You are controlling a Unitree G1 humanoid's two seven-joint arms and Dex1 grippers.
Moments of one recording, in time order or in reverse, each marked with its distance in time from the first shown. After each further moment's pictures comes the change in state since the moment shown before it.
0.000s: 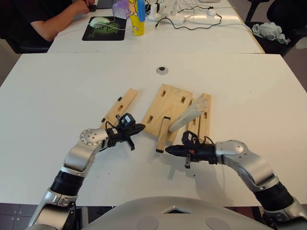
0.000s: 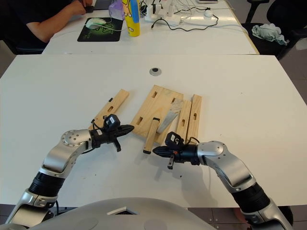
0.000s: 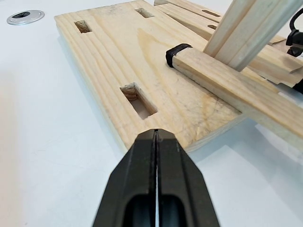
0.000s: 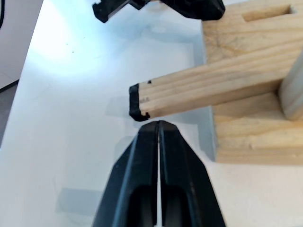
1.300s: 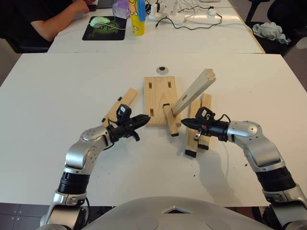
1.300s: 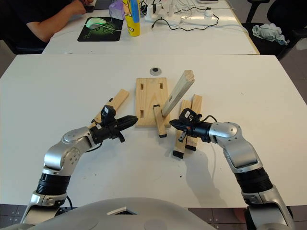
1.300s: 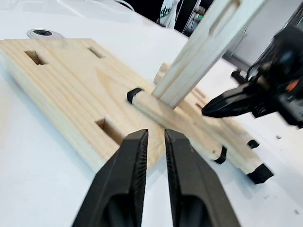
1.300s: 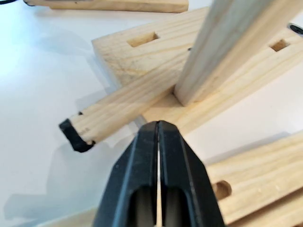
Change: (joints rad) left arm -0.015 -0.163 0.205 -0.052 -0.358 0.243 0.057; right arm -0.129 -0.005 -0.186 0.203 -0.154 -0.117 -0.032
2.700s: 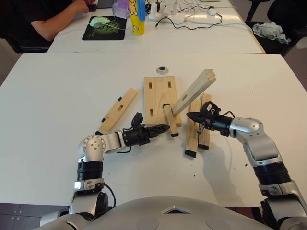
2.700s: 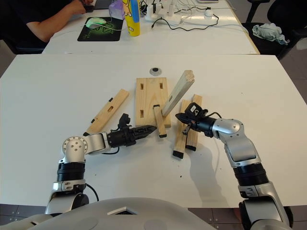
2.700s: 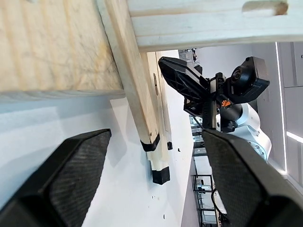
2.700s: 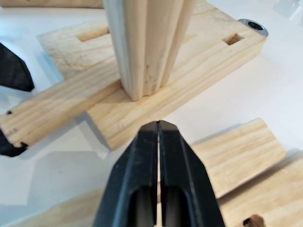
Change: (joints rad) left arm -0.125 -0.257 0.183 0.292 -0.392 0.590 0.315; right arm -0.052 0.055 -0.031 0.127 -0.051 -0.102 -0.022
